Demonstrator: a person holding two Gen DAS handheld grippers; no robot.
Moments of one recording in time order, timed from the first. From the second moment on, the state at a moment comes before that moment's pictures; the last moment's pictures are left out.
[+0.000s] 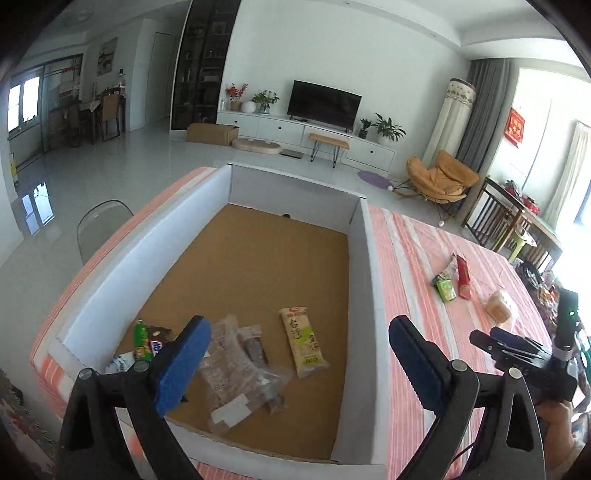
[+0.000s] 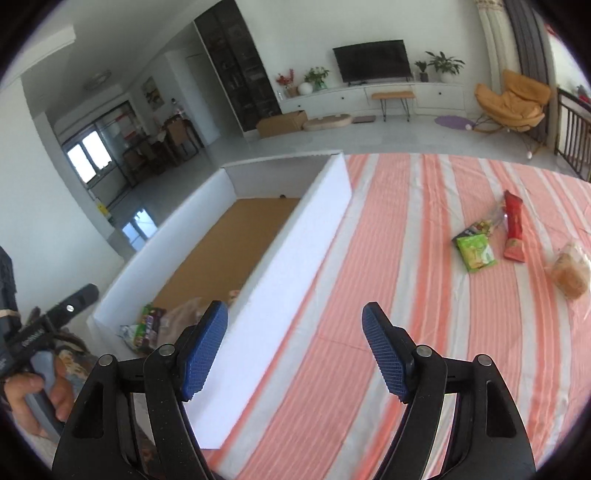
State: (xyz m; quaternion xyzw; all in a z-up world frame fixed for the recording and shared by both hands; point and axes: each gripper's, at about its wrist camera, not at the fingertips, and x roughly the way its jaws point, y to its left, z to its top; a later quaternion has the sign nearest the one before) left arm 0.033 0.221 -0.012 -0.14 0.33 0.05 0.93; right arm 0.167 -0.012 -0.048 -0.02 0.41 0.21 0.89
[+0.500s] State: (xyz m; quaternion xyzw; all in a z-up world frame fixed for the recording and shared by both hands) left arm 0.172 -0.013 -0.124 -0.02 0.45 -0.10 0.89; right arm 0.177 -0.240 -0.122 0.10 0.42 -0.12 0.89
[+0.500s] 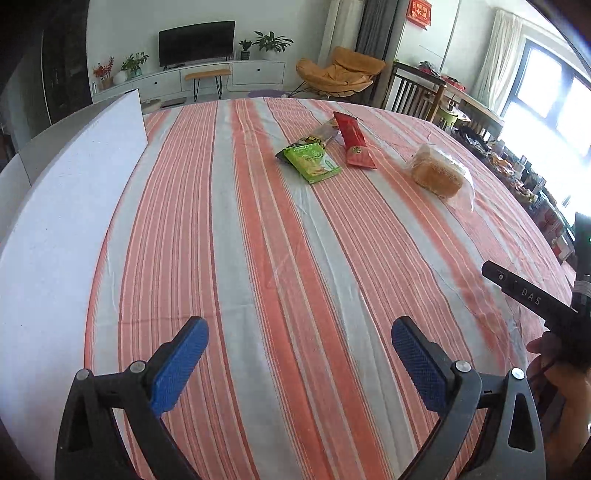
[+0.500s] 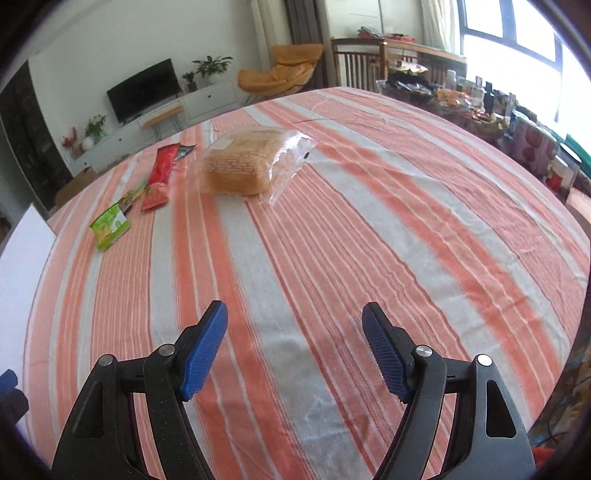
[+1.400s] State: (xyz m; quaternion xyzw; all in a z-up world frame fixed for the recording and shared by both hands) left arm 0.213 -0.018 -0.158 0.02 0.45 -0.04 0.89; right arm 0.175 -0.243 -0.133 0.06 0.43 -0.15 0.89
